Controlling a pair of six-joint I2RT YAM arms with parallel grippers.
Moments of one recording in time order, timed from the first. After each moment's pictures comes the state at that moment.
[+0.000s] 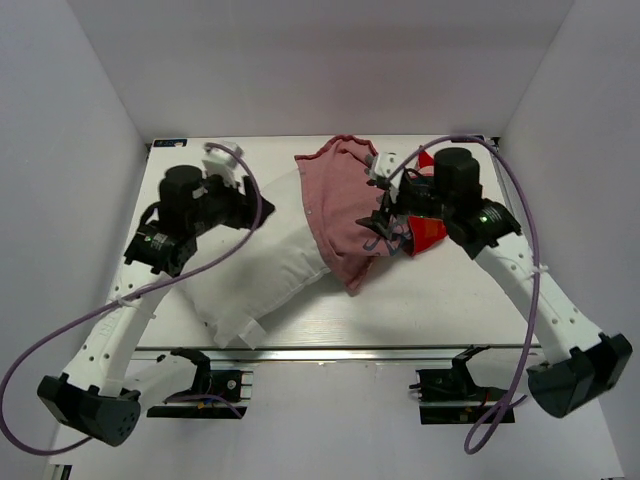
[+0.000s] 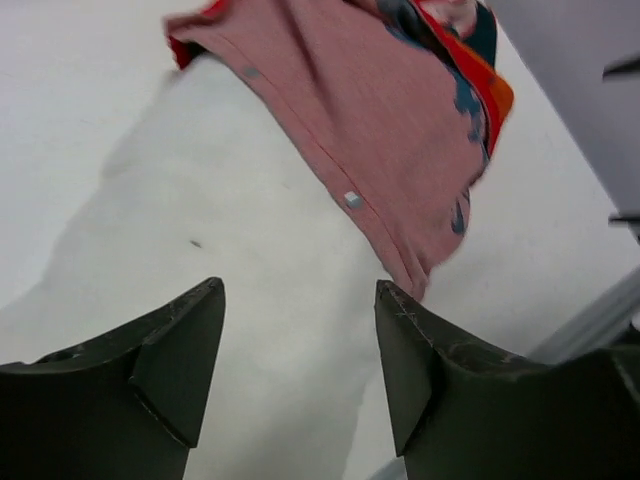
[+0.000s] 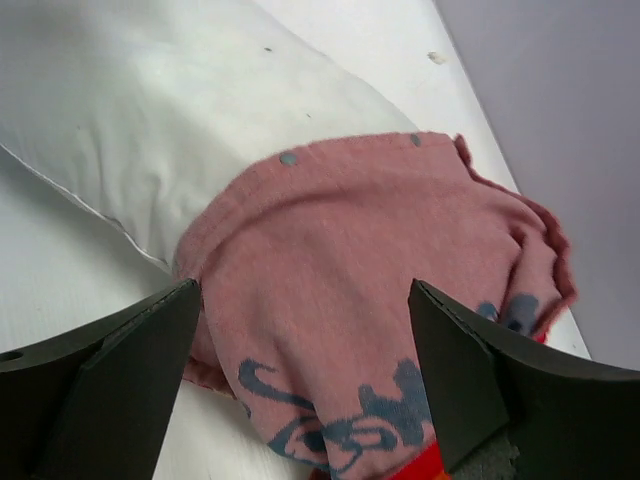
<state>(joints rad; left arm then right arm) -0.29 1.05 1.20 -0.49 0.30 -0.20 0.51 1.26 1.33 -0.47 -0.65 -0.59</state>
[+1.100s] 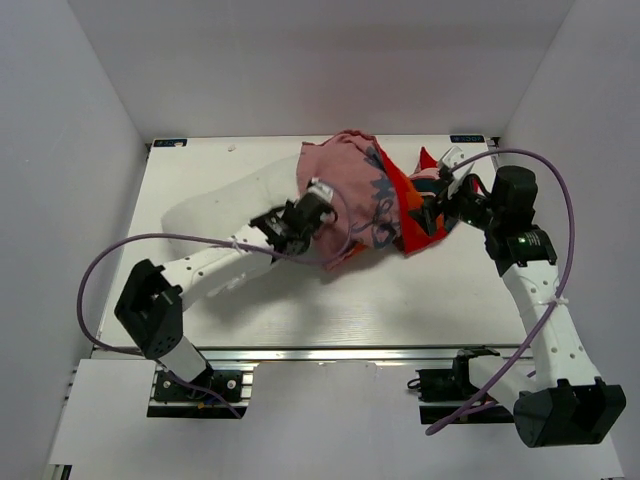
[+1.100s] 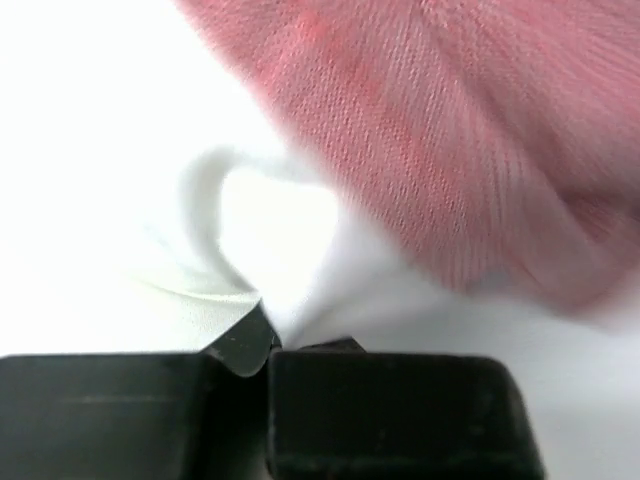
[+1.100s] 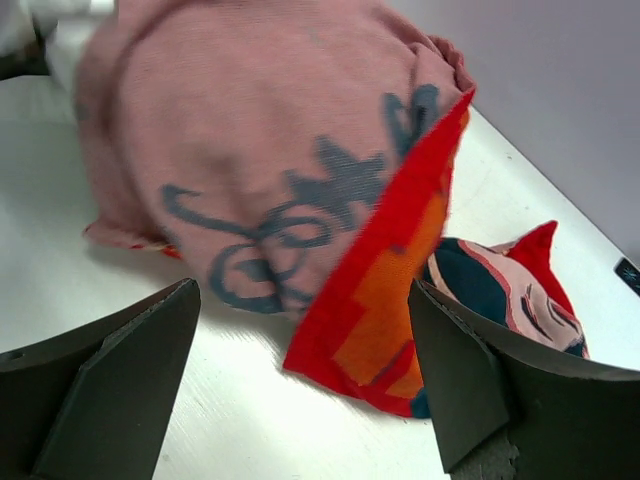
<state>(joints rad) -0.84 1.59 1.19 -0.57 -0.71 -0.07 0.11 1.04 1.06 -0.37 -0.68 -0.45</state>
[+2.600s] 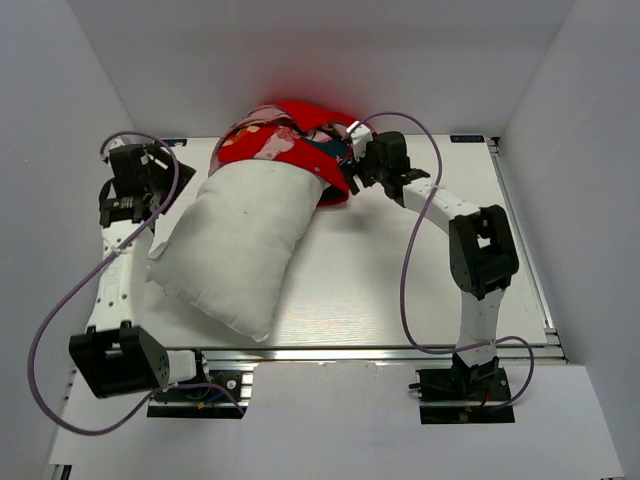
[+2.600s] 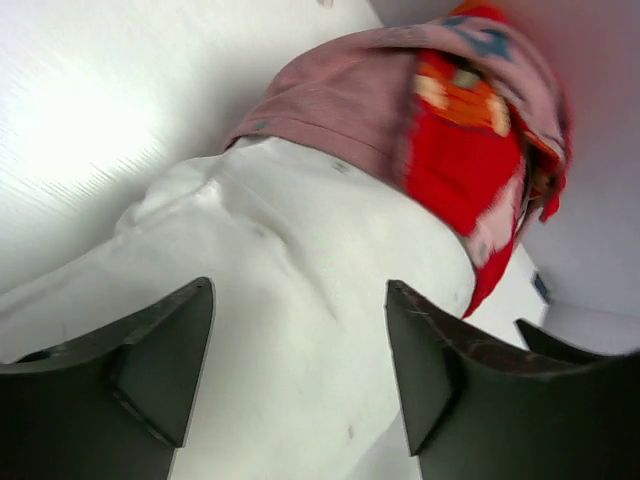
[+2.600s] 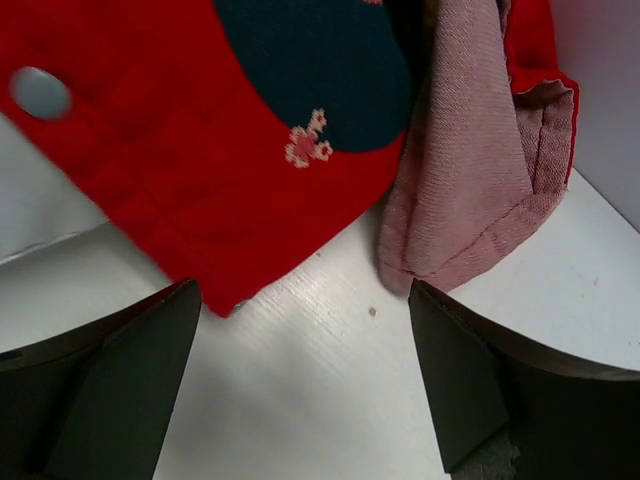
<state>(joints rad) 0.15 1.32 1.25 -0.50 0.09 -0.82 0.42 1.96 1.48 0.02 -0.20 -0.37</state>
